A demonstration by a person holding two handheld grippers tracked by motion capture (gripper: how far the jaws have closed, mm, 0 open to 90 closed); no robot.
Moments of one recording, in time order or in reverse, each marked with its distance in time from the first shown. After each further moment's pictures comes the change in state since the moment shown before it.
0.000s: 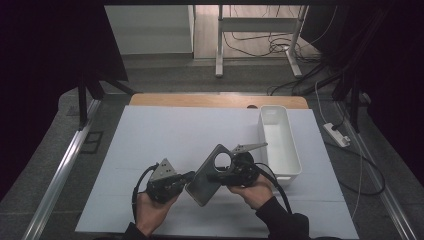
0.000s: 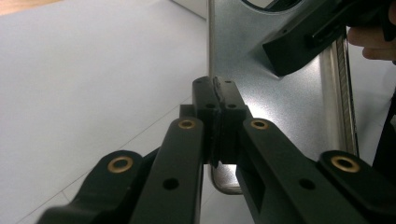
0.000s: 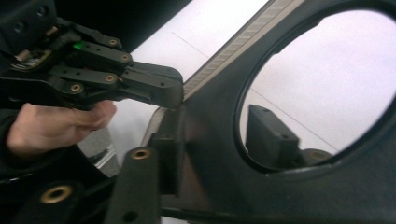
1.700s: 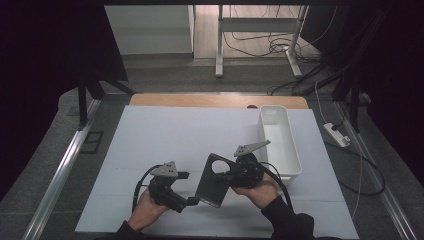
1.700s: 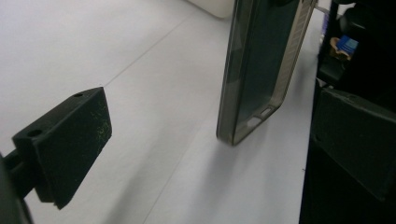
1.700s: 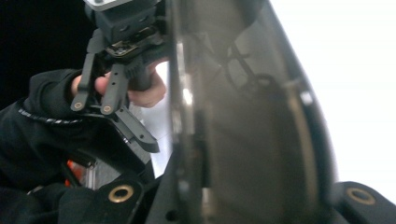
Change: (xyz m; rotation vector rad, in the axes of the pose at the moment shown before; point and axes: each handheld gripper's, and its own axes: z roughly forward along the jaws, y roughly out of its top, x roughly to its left) left arm 0.022 -0.011 0.020 0.121 -0.317 0.031; right arm -0.002 0.001 -0.012 0.047 0.140 -0.102
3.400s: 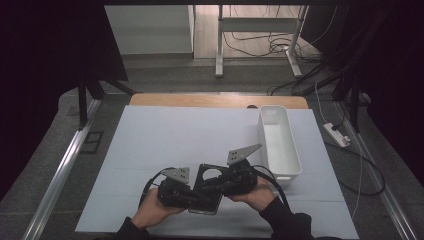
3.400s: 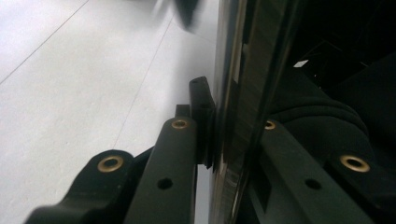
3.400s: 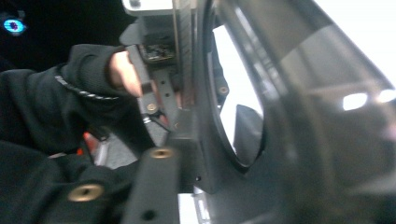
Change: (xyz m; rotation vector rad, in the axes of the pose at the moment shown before) left arm -0.012 0.014 0.013 0.105 -0.254 0.076; right arm 0.015 0.002 0.011 0.022 0.119 -0.158
